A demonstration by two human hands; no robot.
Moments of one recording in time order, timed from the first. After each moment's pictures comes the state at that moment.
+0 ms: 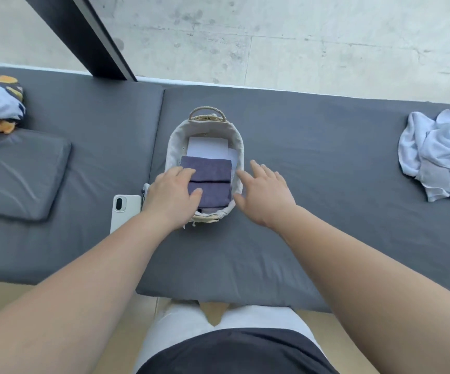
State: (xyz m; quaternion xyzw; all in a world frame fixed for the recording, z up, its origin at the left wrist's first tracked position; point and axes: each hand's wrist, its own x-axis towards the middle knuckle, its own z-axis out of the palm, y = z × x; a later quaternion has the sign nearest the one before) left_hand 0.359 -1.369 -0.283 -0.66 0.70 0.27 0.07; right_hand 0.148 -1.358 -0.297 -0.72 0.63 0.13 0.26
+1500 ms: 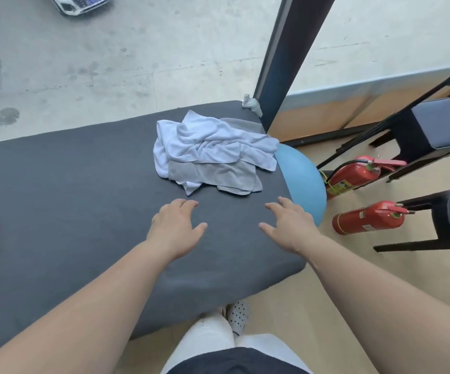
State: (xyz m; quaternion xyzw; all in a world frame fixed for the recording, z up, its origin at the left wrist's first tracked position) left_hand -0.294 -1.214 -0.288 -0.51 0.80 0.29 0.13; right_hand -0.540 -1.106 -0.287 -0.47 0.81 0.12 0.32
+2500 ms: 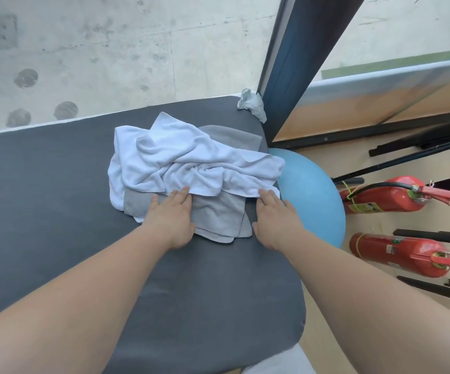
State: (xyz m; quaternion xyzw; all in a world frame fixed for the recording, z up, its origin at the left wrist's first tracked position) left_hand -0.450 -1.351 -0.422 -0.44 0.80 0.20 0.36; right_hand -0.673 -1.257 -0.442 -0.60 0.71 0.20 0.32
